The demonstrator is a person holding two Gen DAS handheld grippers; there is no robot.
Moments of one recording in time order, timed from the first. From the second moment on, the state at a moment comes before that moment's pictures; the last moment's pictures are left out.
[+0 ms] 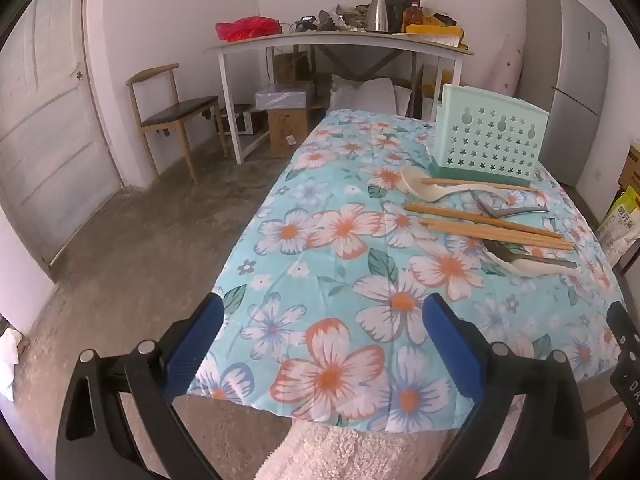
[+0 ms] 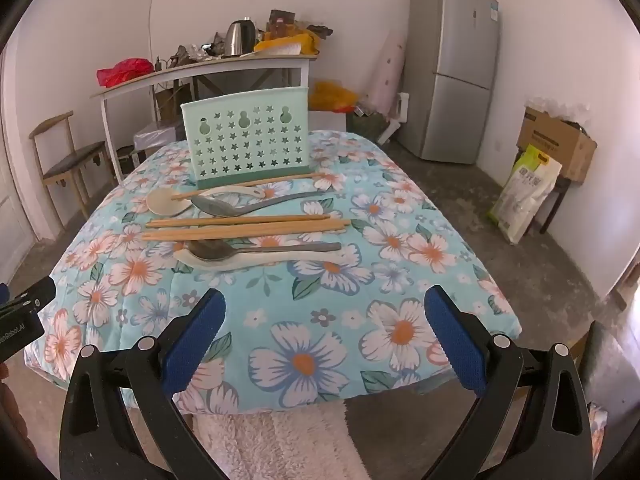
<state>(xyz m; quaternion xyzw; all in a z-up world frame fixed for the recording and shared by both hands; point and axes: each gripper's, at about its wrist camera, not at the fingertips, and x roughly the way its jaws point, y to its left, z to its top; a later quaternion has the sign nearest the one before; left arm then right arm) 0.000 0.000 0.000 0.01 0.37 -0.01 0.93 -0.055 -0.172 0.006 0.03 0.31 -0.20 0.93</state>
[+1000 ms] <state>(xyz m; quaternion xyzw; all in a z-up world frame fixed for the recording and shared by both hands) 0.000 0.004 0.000 0.01 0.37 -0.01 0.93 -0.056 -0.169 0.012 0.02 0.31 -0.20 0.93</state>
